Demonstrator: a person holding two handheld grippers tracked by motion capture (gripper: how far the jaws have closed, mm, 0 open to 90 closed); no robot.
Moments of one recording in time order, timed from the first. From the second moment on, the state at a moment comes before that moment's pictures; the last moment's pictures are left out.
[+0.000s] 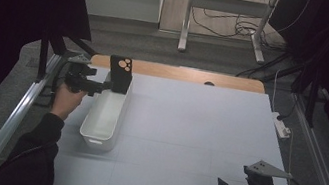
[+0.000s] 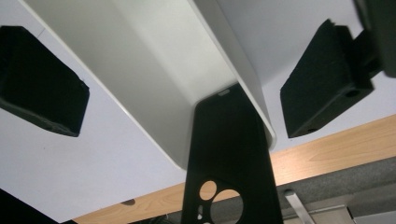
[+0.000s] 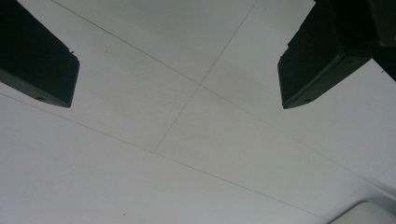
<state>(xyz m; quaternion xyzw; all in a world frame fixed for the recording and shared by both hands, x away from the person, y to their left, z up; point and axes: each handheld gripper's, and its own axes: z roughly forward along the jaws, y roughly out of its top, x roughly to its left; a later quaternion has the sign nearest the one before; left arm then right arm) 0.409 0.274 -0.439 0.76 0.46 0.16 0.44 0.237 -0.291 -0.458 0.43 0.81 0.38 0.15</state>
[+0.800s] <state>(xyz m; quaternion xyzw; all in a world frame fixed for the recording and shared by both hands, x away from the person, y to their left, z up) 0.384 0.271 -0.435 0.76 0.43 0.15 0.45 0.237 -0.289 -0.458 0.43 0.81 0.38 0.15</state>
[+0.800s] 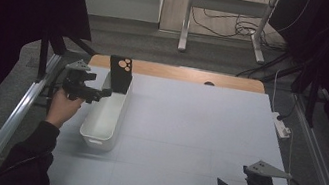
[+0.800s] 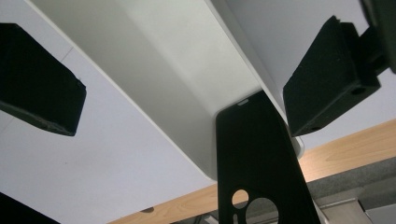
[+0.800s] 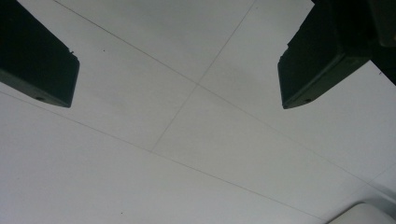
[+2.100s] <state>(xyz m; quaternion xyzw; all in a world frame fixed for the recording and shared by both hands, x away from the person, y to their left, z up) 0.316 0.268 -0.432 0.77 0.42 0.14 0.47 0.237 -0.290 -0.458 0.43 0.81 0.38 0.15</state>
